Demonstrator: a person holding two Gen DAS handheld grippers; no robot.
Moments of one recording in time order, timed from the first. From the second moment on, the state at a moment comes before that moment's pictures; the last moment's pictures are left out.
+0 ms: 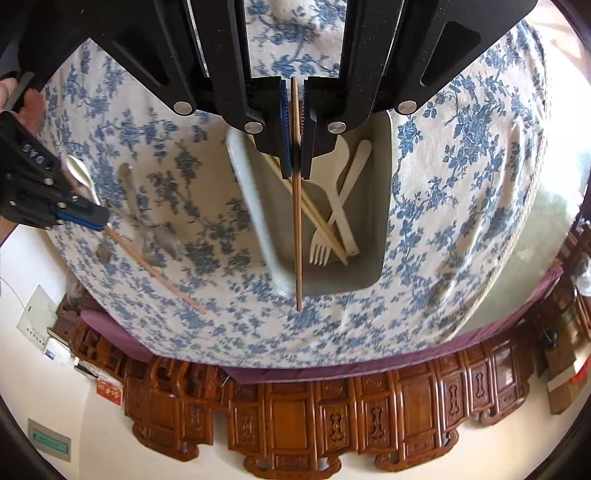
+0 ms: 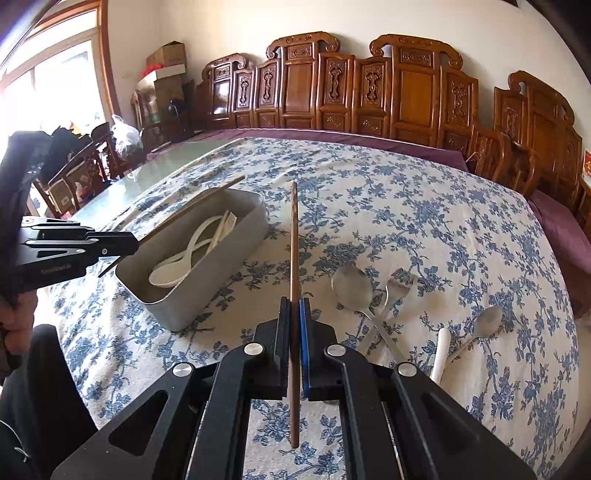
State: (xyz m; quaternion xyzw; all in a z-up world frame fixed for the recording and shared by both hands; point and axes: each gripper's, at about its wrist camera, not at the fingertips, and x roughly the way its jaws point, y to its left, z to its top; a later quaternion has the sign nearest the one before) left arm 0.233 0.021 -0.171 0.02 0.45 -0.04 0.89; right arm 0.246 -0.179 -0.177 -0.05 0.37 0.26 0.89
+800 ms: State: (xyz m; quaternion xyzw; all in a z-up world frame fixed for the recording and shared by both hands) left arm 0.252 0.050 -0.198 0.01 0.47 -0.05 0.88; right arm 0.249 -0.161 -0.199 -0.07 0.40 0.26 0.87
